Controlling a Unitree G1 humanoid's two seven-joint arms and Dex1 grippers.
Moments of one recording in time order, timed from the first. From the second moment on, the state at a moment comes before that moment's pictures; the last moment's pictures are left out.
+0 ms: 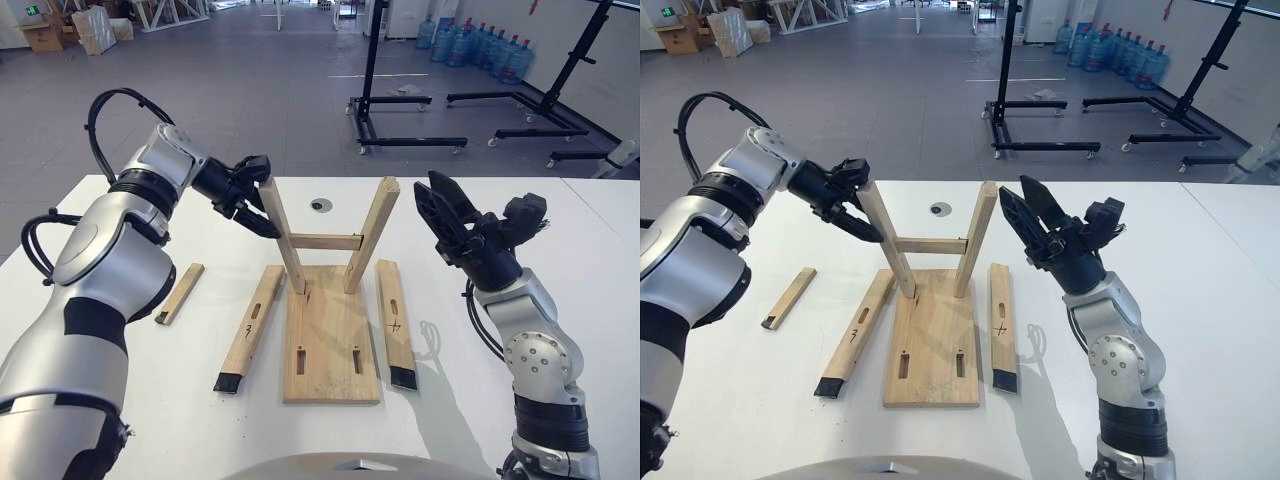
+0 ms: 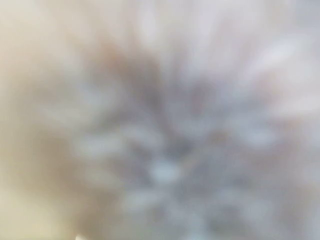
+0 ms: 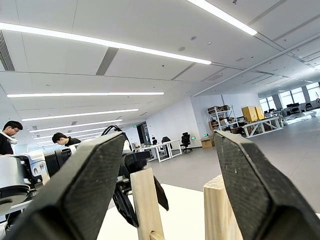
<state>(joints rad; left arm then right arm) -1.40 0.53 -0.81 1.24 -0.36 0.16 -1.61 -0.12 -0.31 -0.20 -0.37 0.97 0.28 0.61</state>
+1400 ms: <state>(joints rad) 0.12 0.60 0.15 -0.06 -0.40 0.61 -0.31 -0.15 -0.38 -0.34 -0.38 1.00 0.37 0.57</state>
